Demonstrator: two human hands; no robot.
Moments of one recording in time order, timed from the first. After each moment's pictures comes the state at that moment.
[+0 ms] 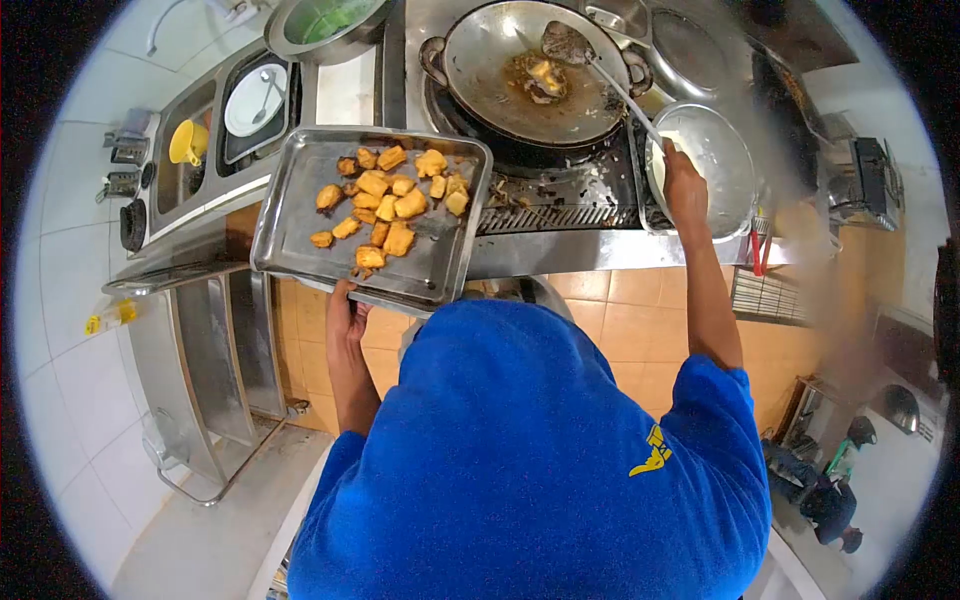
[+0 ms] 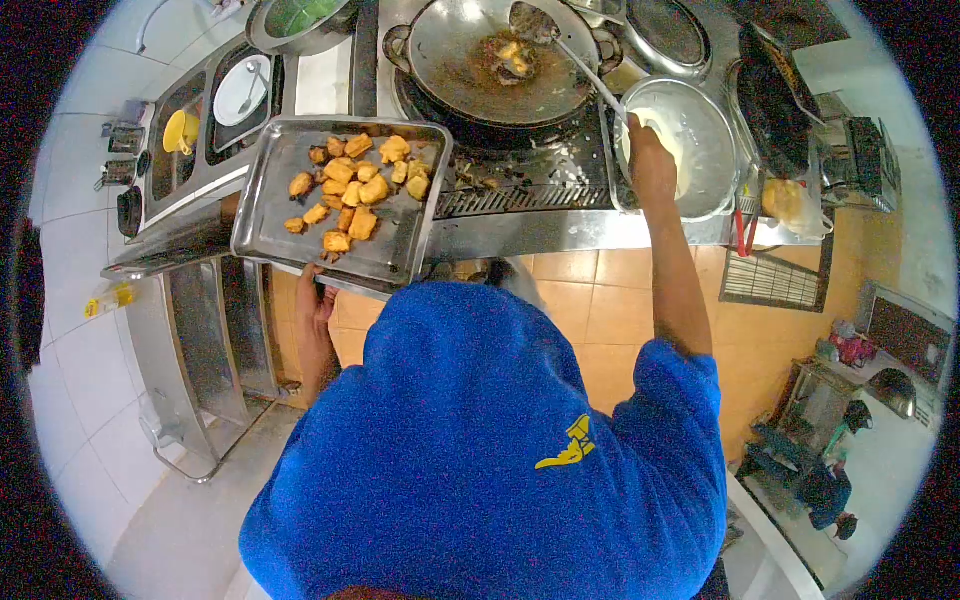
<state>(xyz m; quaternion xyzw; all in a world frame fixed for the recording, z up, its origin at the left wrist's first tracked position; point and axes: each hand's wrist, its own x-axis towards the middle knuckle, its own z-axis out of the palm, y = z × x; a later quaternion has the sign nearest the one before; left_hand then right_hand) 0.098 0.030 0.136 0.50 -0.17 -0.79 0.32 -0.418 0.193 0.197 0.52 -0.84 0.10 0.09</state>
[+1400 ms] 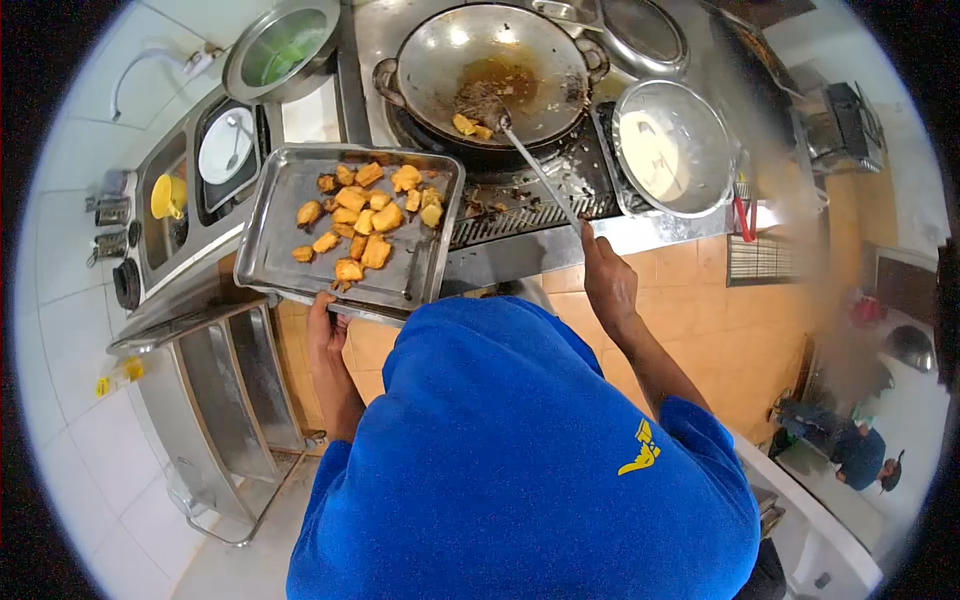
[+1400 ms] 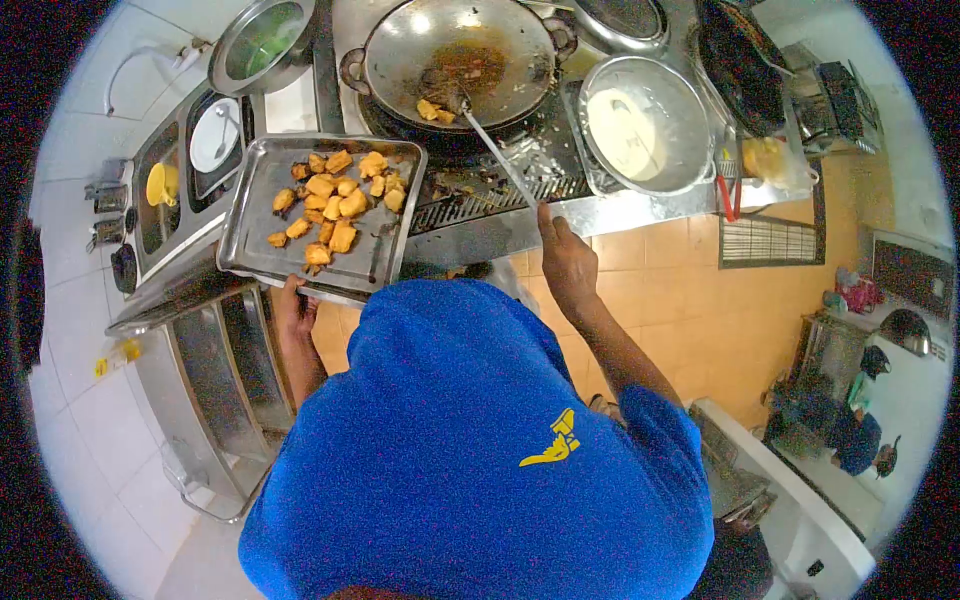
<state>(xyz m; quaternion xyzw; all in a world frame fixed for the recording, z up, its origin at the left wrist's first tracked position) 0.108 -0.010 0.138 0.43 -0.23 -0.84 0.23 -0.237 0.257 0.211 0.48 -0.87 0.10 -0.01</state>
